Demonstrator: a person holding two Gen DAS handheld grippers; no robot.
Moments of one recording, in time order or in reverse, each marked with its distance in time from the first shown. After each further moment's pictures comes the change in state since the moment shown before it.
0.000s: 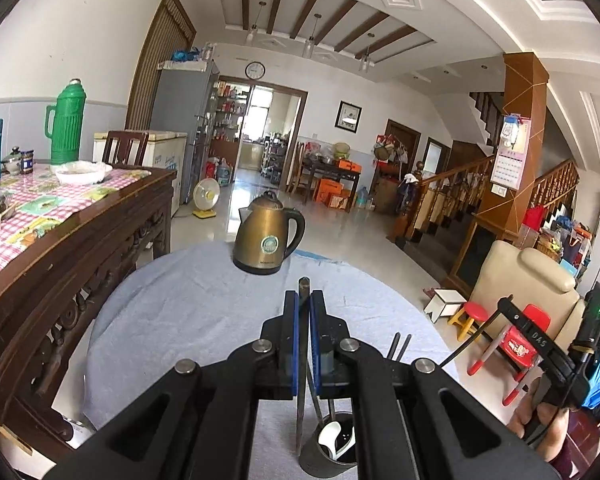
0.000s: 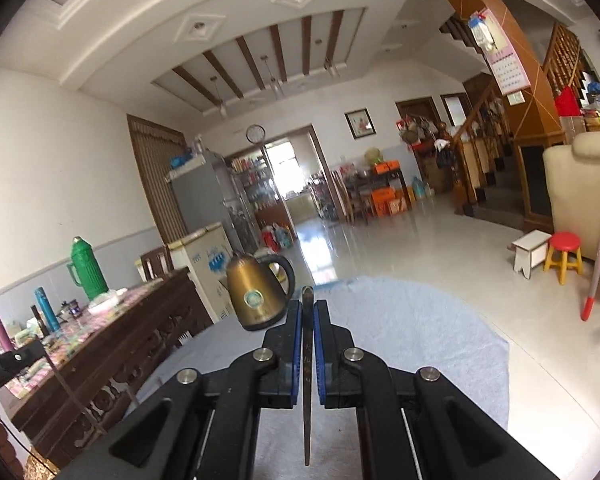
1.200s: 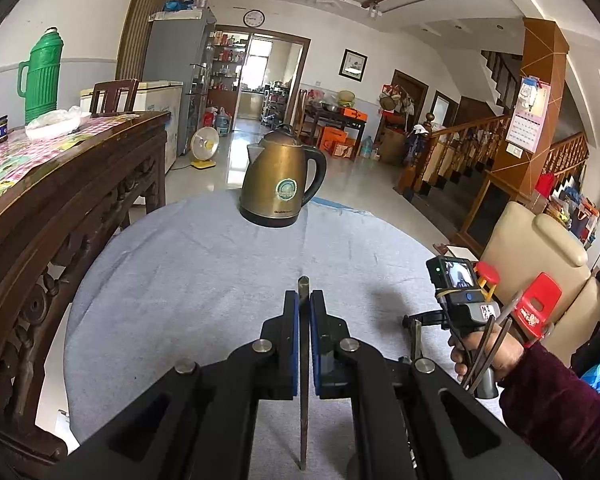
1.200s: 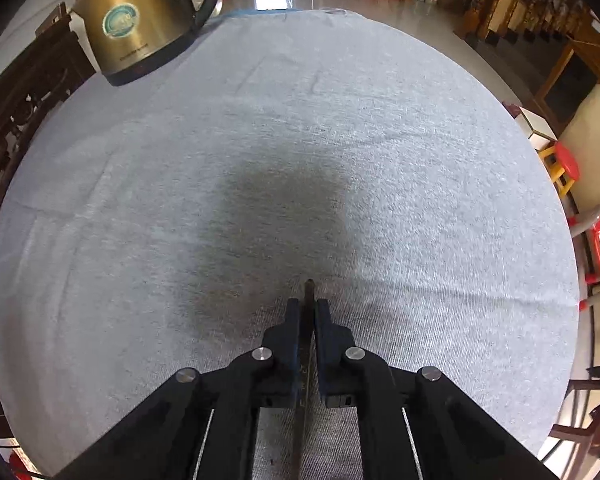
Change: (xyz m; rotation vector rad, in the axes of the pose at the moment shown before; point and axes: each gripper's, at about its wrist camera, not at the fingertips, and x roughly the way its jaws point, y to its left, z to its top) left arm 0.126 0.051 -0.017 0.004 0.209 0.002; right arm 0.360 -0.045 -0.146 -0.192 0.987 -0.284
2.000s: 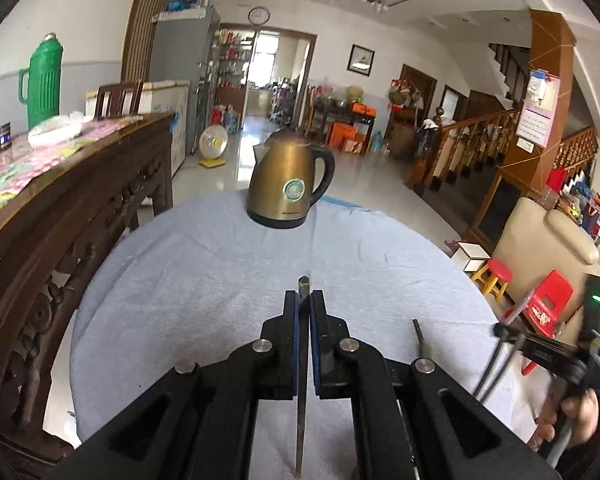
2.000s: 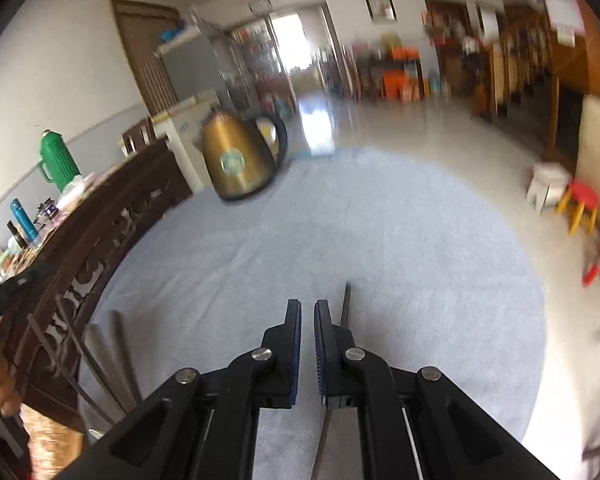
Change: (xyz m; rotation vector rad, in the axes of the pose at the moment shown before) left arm 0.005 -0.008 0.013 0.017 0.011 0.037; right arm -0.154 -0.037 -0.119 0.062 -0.431 0.275
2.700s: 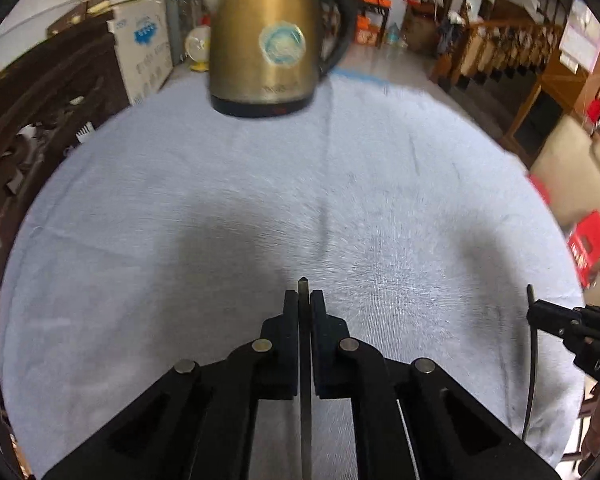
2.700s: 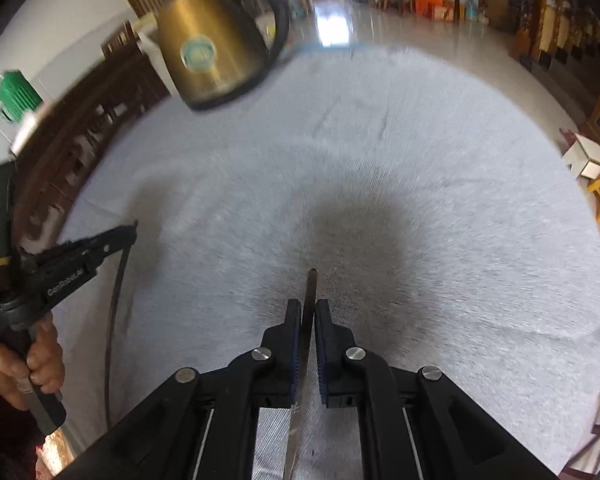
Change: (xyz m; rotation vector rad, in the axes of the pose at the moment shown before) left arm 0.258 -0.005 -0.005 0.040 0.403 0.080; right arm 0.177 -0.002 0.045 -0.096 0.318 0.003
